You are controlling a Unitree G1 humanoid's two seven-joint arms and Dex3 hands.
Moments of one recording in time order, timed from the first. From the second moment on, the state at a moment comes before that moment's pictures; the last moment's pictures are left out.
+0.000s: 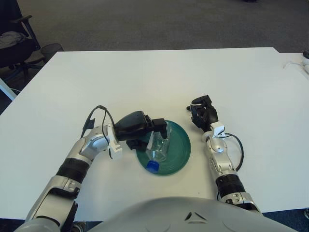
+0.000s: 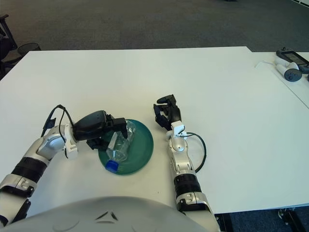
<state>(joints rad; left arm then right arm) -0.19 0.44 -0.23 0.31 0.54 -1.14 -0.25 -0.07 0.07 0.03 0.40 -0.07 -0.29 -0.10</state>
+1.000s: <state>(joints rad) -0.31 0.56 -0.25 0.28 0.54 -1.07 -0.31 -0.07 0.07 0.04 0.40 -0.08 -0.30 -0.10</state>
